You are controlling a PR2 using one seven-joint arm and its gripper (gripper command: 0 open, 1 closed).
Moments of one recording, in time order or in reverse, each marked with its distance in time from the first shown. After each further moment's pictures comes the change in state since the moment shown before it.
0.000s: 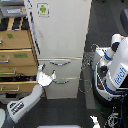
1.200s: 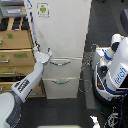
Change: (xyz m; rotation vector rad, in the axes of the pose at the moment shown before) arm 0.107 0.114 0.032 0.072 0.094 0.334
